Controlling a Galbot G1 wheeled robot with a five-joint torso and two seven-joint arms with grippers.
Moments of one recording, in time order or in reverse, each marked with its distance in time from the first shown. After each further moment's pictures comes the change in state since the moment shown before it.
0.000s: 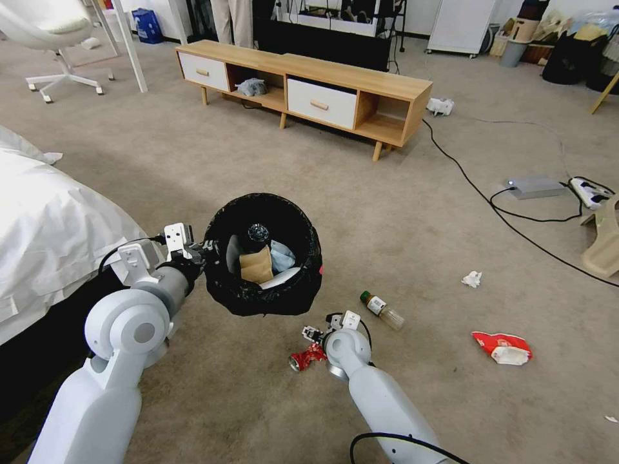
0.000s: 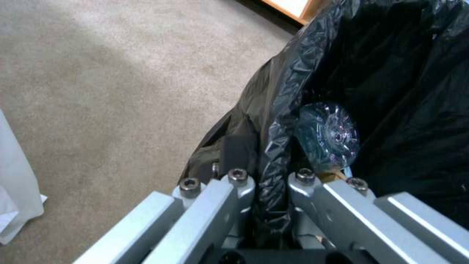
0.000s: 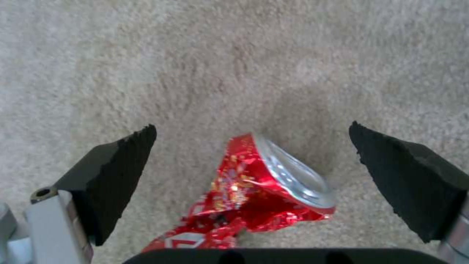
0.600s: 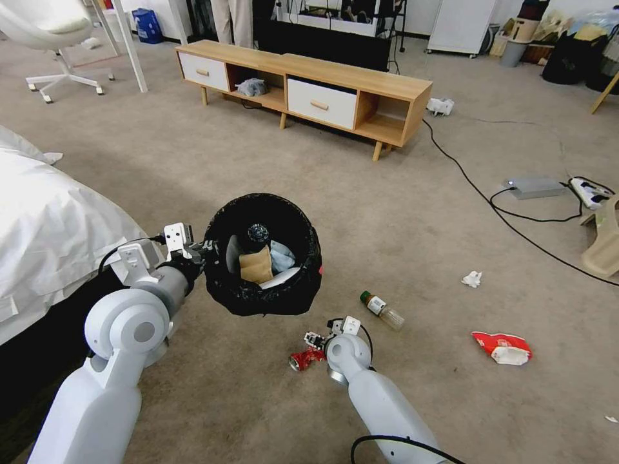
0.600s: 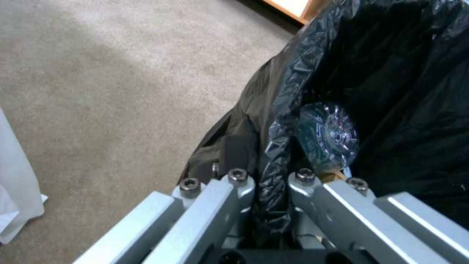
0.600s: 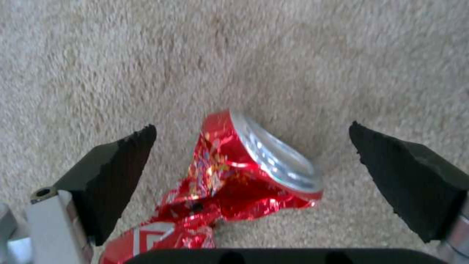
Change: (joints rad) left arm -0.003 0.000 0.000 0.005 -0.001 -0.001 0.002; right arm -0.012 -0.001 -0.010 -0.023 -0.014 0.004 -0.013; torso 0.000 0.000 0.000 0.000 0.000
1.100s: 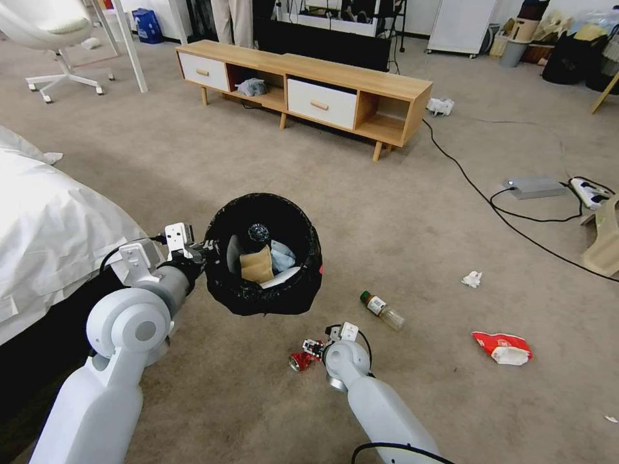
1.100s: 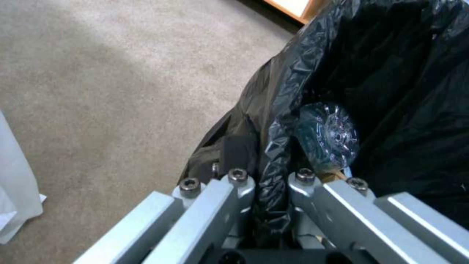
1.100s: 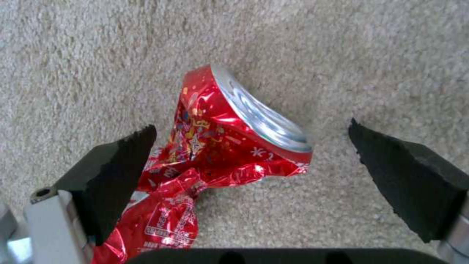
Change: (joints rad) left arm -0.004 -0.005 0.003 0.006 0.004 0.000 0.000; right arm -0.022 -0.009 -0.014 0.007 -0.003 -0.011 0.001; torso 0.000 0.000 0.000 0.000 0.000
